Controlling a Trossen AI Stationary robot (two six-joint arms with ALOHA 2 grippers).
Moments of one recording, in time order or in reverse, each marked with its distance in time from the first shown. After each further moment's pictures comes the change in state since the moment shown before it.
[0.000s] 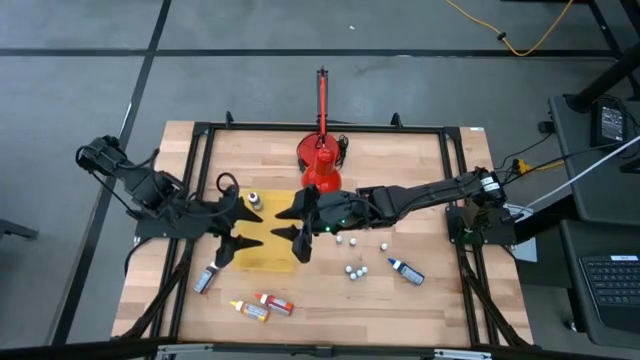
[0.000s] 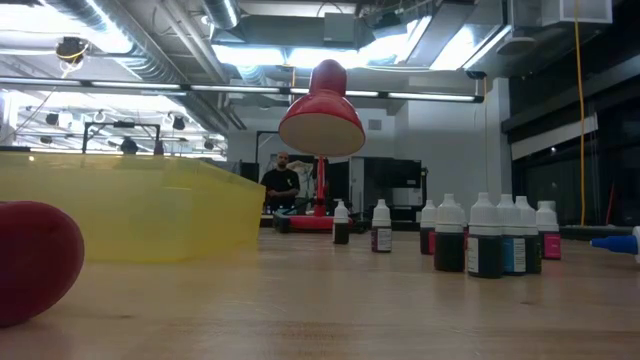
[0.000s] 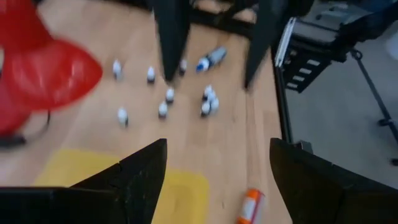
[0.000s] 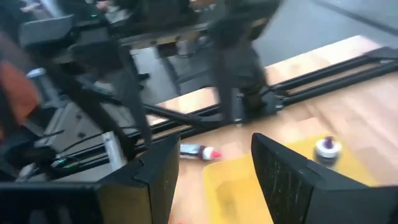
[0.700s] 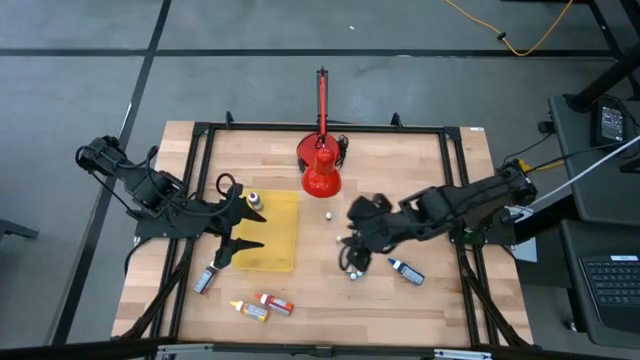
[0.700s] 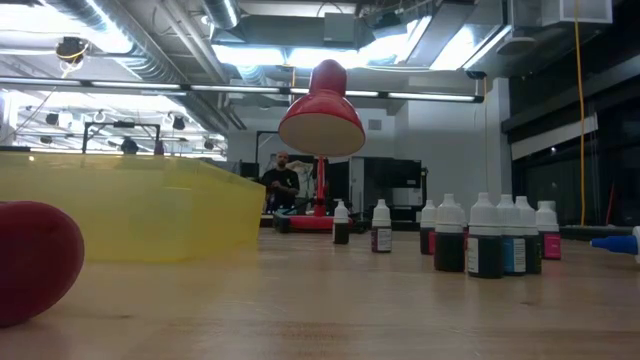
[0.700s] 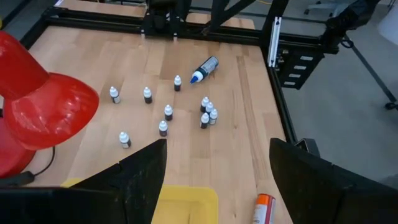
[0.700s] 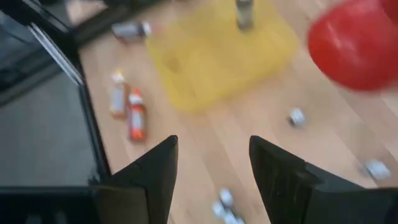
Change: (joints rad) left arm 0.000 0.000 0.000 0.047 0.007 0.147; right arm 0.154 -0.221 0.000 -0.836 0.135 0.400
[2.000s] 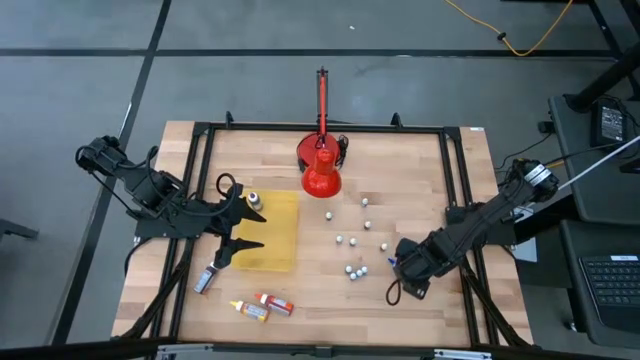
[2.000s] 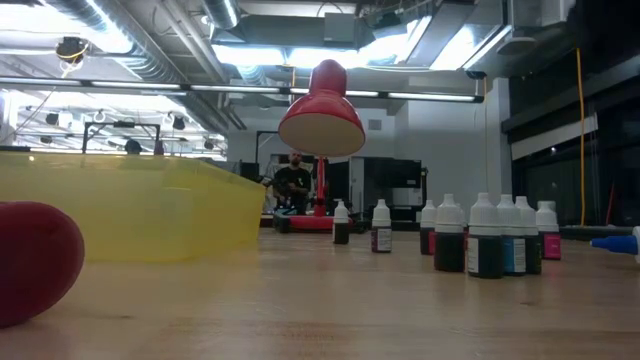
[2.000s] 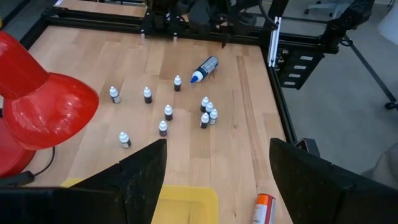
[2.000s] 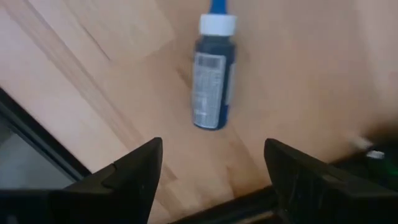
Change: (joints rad) left arm 0.000 0.000 0.000 0.000 0.000 0.000; right arm 0.232 -0.189 -0.754 -0.012 -0.451 0.344
